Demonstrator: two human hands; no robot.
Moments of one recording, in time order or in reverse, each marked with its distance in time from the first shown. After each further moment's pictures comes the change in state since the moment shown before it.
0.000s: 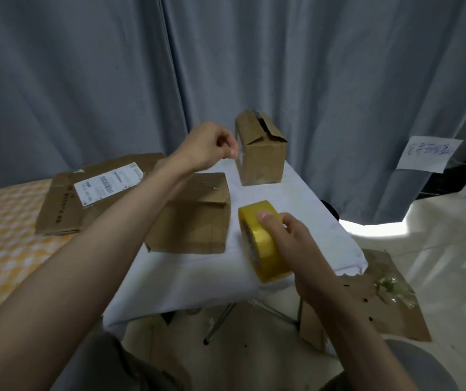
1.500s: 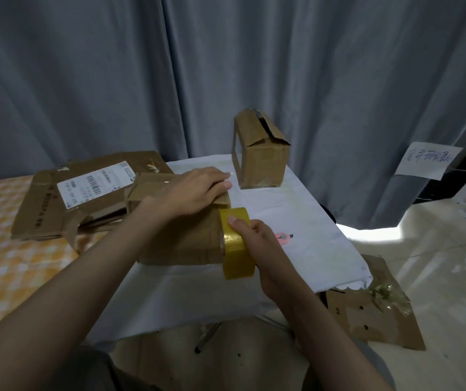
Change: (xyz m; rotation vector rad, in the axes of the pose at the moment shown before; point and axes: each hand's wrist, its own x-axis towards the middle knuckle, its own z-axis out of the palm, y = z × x) left_hand -0.017 -0.078 0.051 0.275 -0.187 0.109; right_hand 0.054 0.012 0.052 0.142 -0.067 0.185
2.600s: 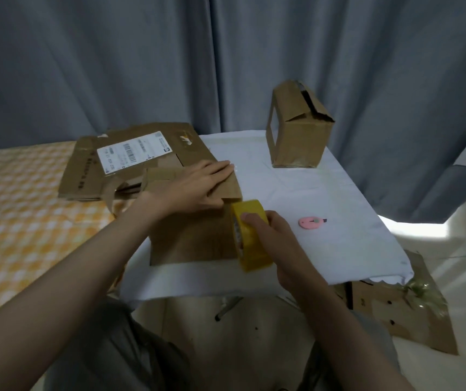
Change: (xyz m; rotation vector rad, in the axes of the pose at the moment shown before) left_hand -0.059 -0.038 0.014 0.190 -0.168 -0.033; right_hand 0.008 0.027 0.019 -0.143 -0.056 0.008
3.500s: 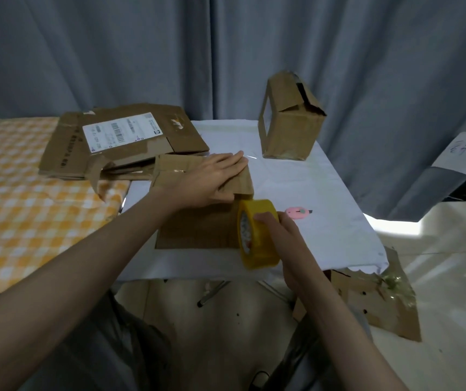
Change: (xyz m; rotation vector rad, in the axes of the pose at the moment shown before) left_hand 0.008 0.041 0.012 -0.062 0.011 0.077; right_hand -0.015 0.017 -0.027 0.008 0.073 0.072
